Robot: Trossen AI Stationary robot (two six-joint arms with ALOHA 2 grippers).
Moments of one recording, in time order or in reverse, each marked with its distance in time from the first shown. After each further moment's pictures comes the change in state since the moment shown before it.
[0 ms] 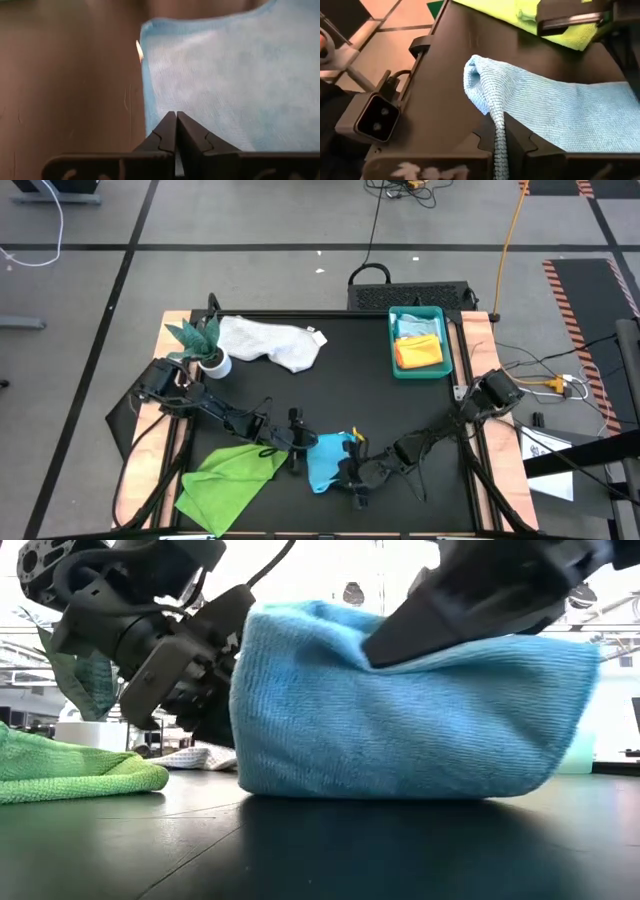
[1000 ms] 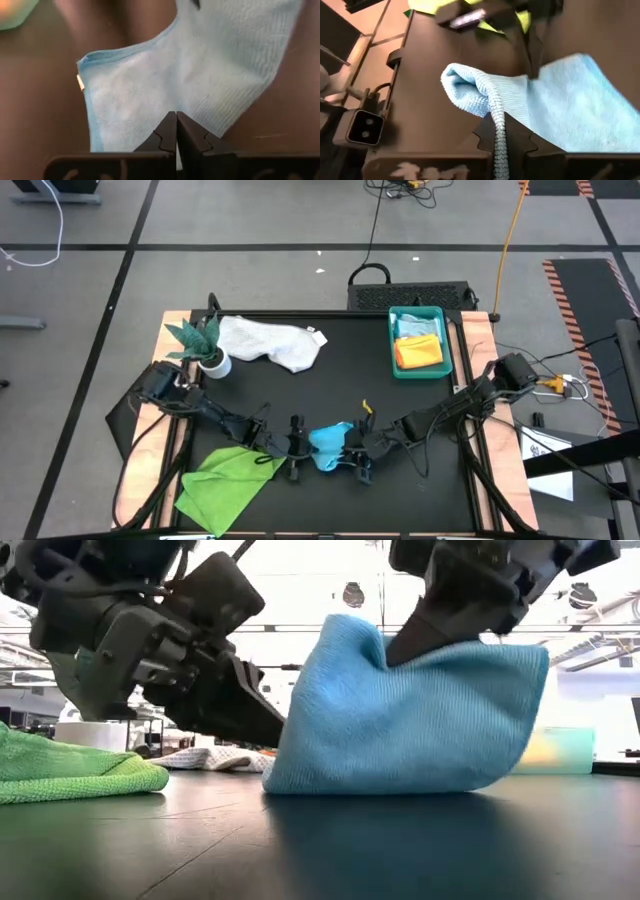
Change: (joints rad) left arm -0.059 0.010 -0.001 0.083 0.000 0.051; right arm -0.130 -0.192 -0.115 -0.133 -0.097 0.146
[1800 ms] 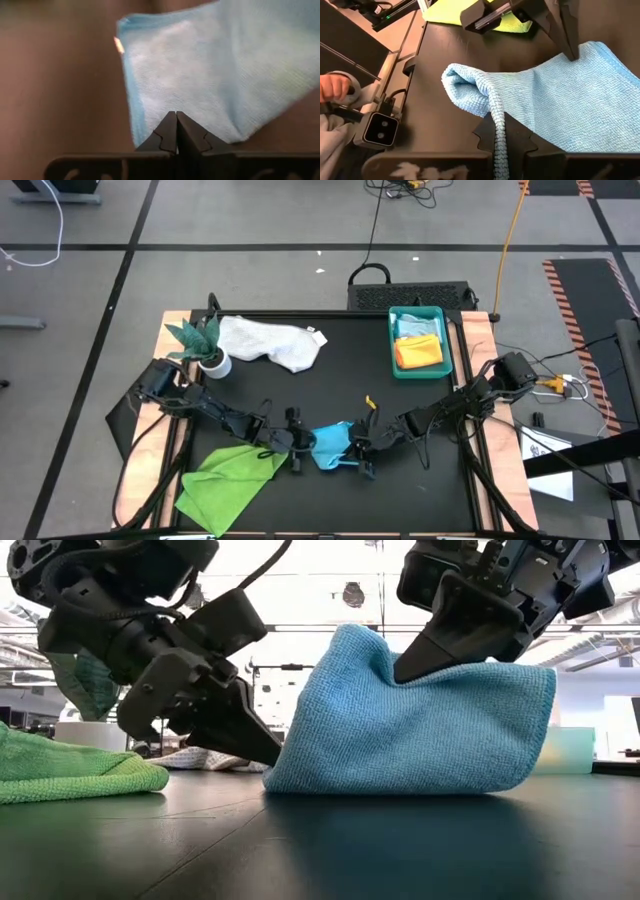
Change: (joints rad) left arm 0.039 -0.017 -0.003 -0.125 -0.075 -0.082; right arm -0.042 0.001 -0.141 0.249 -0.097 0.054
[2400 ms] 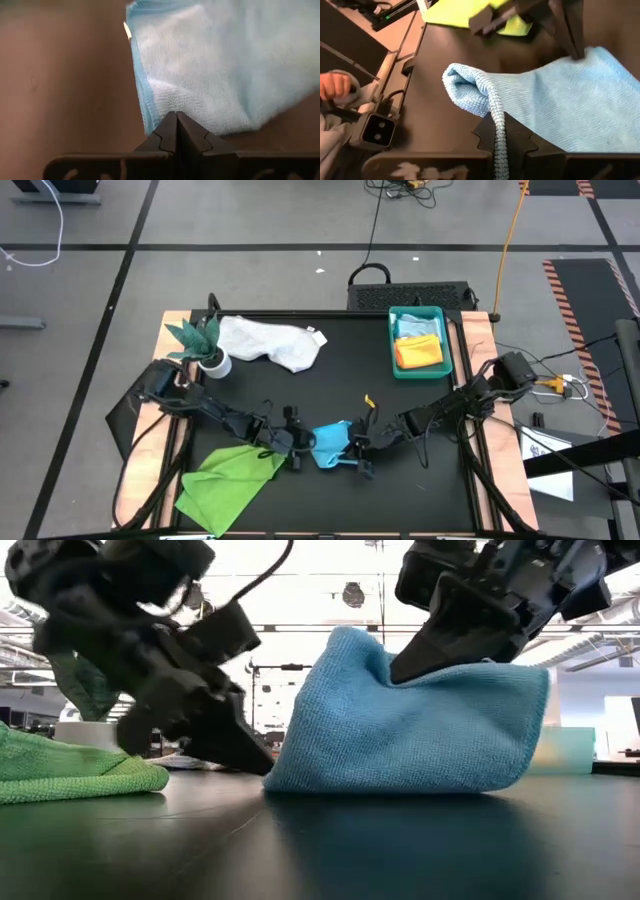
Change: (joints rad) left arm -0.003 0.006 -0.009 -0.027 -0.046 -0.005; right arm -0.011 0.005 0.000 0.006 0.000 -0.022
